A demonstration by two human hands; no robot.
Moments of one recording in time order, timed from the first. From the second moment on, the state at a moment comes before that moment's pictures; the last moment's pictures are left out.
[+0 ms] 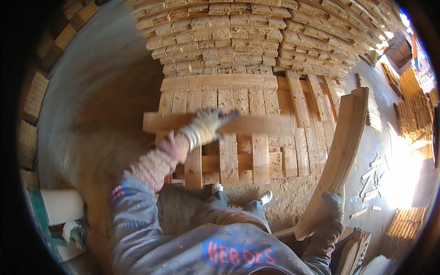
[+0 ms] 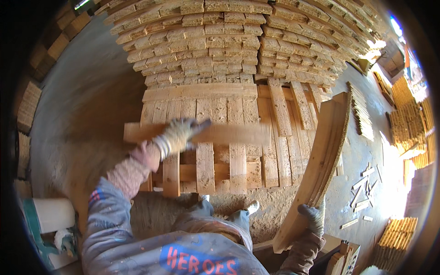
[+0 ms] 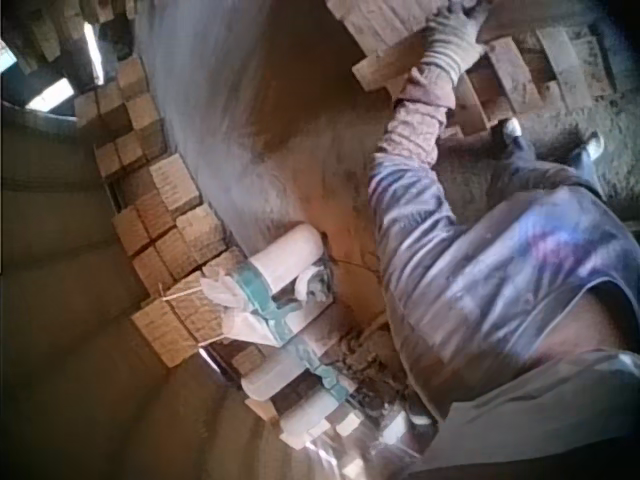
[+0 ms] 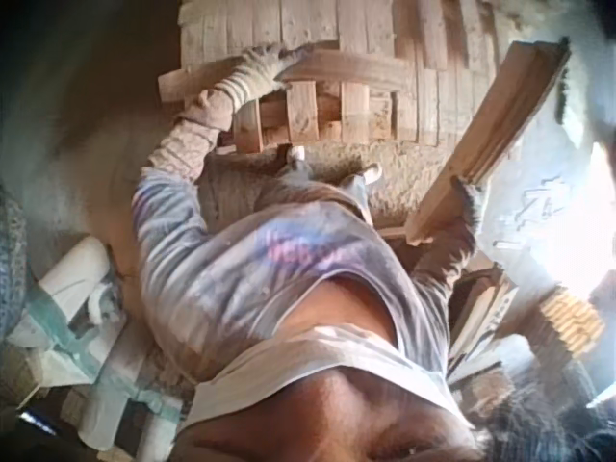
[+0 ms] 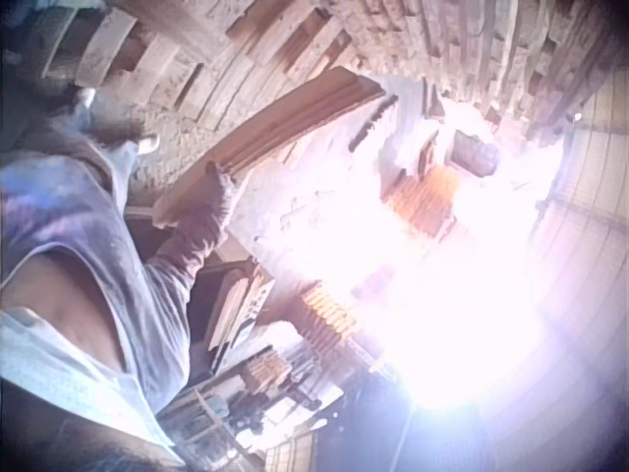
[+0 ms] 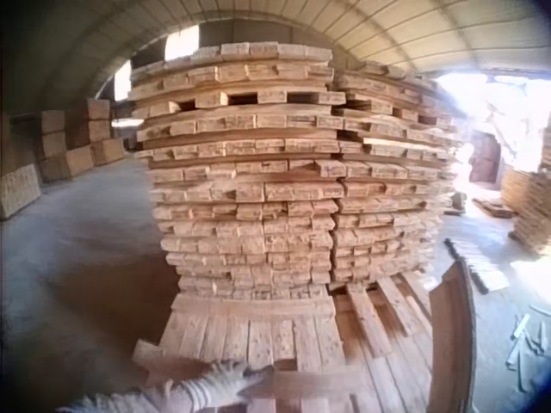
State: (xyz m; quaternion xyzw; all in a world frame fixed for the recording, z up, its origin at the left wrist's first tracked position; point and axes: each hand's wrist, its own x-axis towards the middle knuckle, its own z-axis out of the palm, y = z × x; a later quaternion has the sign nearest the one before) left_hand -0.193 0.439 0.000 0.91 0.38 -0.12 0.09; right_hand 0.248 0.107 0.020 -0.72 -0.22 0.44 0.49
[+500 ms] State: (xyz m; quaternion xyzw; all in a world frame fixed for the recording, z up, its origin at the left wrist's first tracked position) left_hand -0.207 0.736 -0.074 0.90 0.38 -0.02 0.21; right_hand 0.152 -0.057 0.106 -0.78 -0.15 0.17 0.58
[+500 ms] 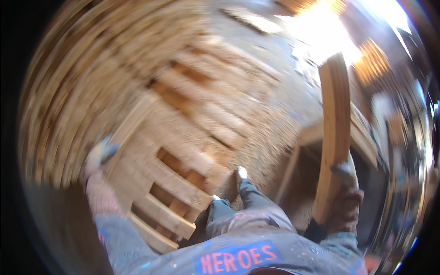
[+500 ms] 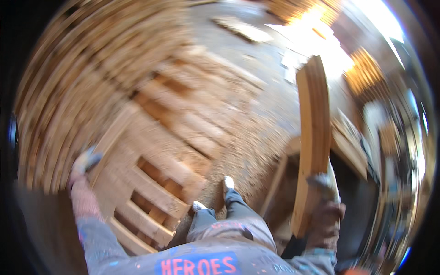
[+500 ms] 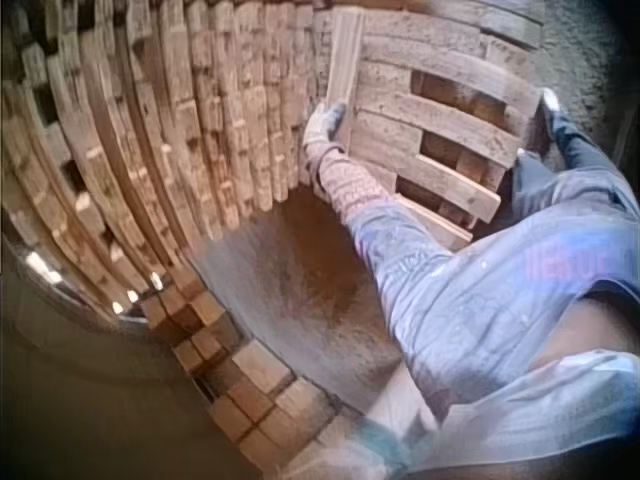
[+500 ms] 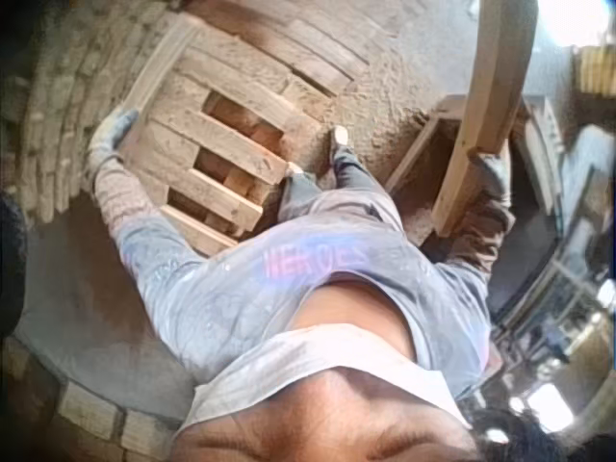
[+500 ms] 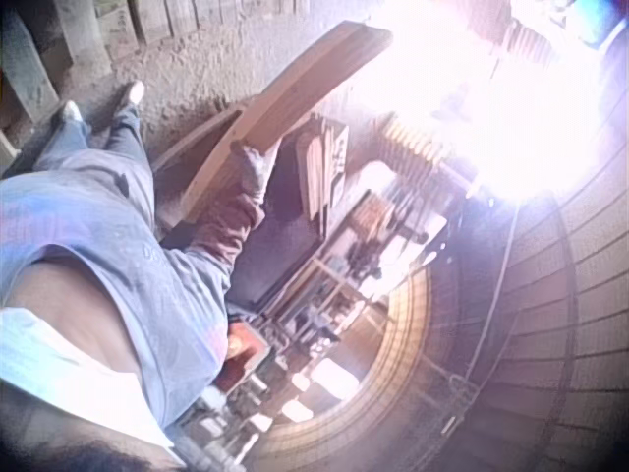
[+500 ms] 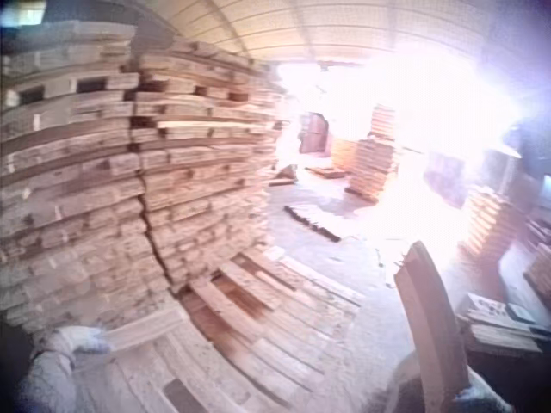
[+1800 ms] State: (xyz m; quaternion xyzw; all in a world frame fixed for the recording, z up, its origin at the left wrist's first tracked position) left_hand 0.411 -0.390 -0.039 0.87 -0.43 0.20 0.11; right_hand 0.124 -0.550 -0.043 -0.42 0.43 -0.36 0.72
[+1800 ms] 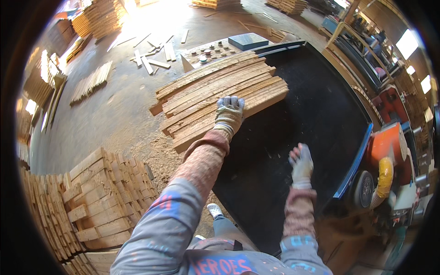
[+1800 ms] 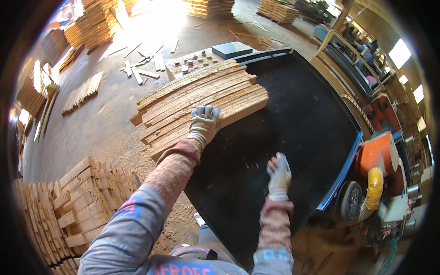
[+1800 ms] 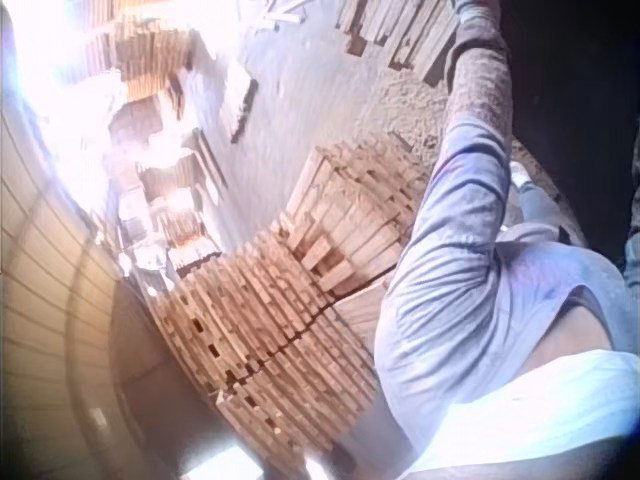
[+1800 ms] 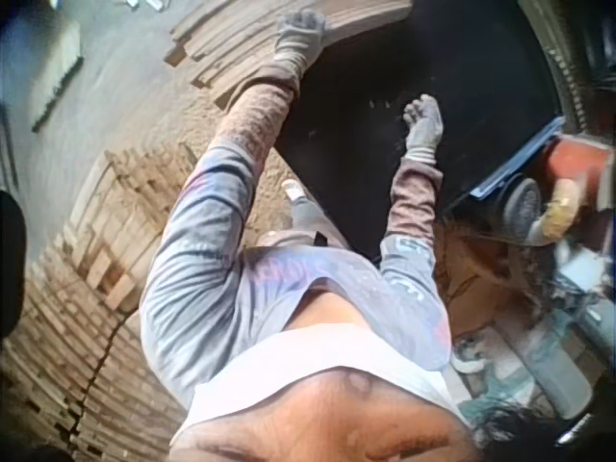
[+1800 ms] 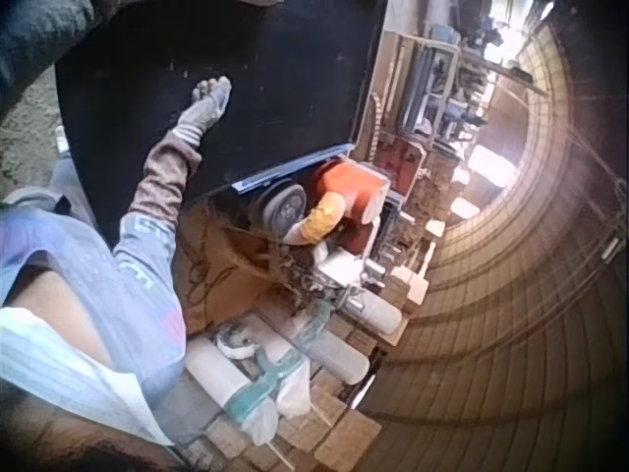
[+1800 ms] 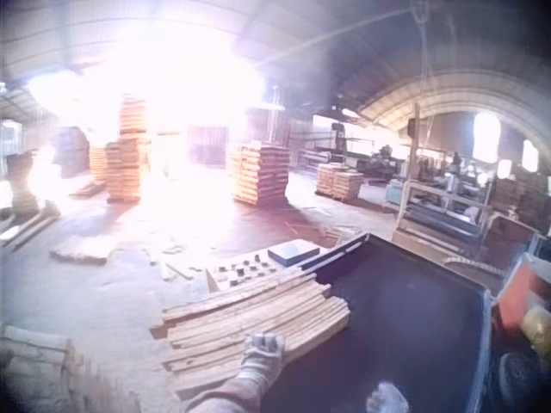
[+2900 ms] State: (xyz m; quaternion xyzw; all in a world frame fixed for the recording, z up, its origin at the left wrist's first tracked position) left_hand -0.261 0.343 -0.111 0.71 0.61 0.32 0.15; right_hand 0.020 0.308 -0.081 -0.86 -0.47 0.16 0.08
